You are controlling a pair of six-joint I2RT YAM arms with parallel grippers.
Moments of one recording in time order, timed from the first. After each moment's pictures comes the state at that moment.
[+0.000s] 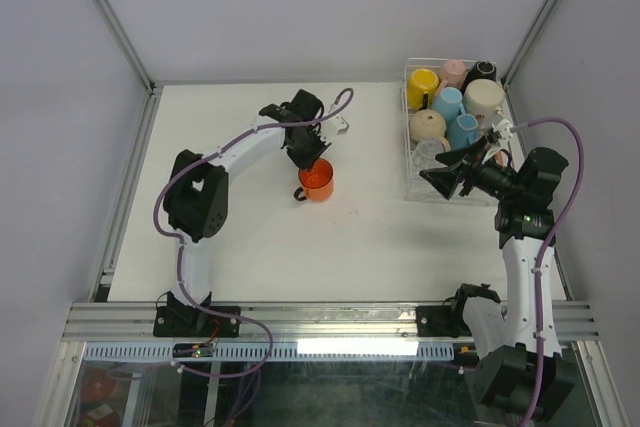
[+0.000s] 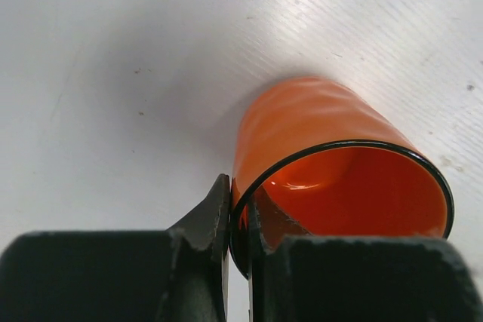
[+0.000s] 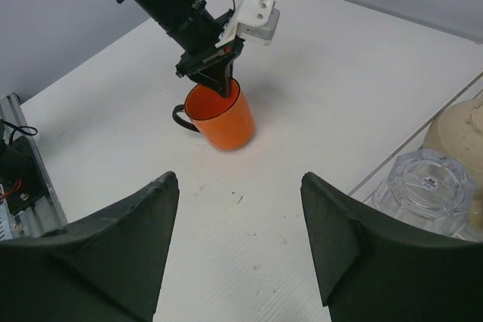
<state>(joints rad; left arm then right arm) -0.57 2.10 1.77 -0.82 0.15 0.38 -0.25 0.82 0.73 -0.10 -1.14 0.05</state>
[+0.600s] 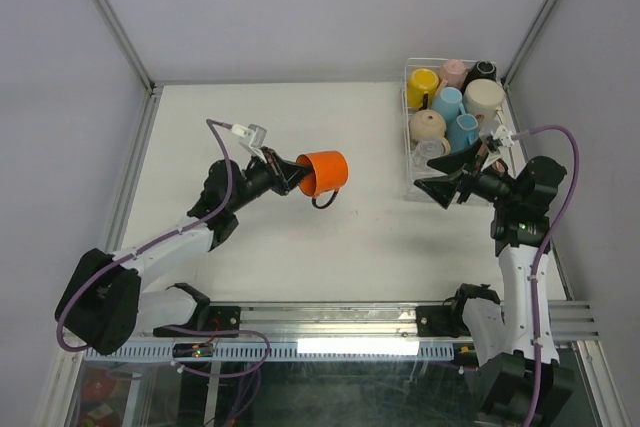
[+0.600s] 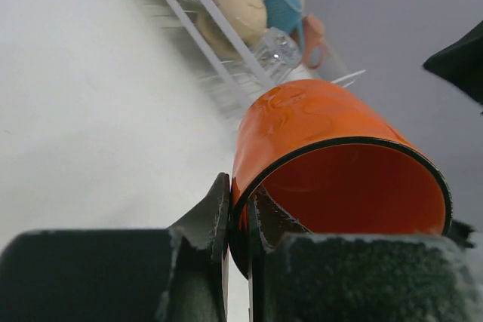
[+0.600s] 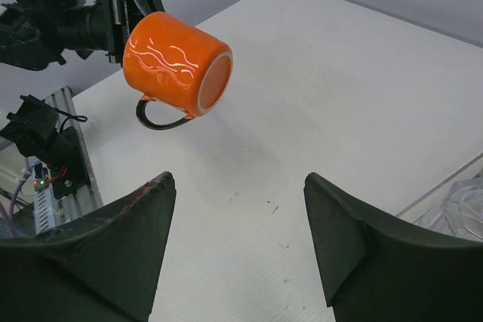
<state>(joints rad) -0.52 1.19 0.60 0.54 0.34 -0.53 -0.24 0.77 0.66 0.05 -1.25 0.19</state>
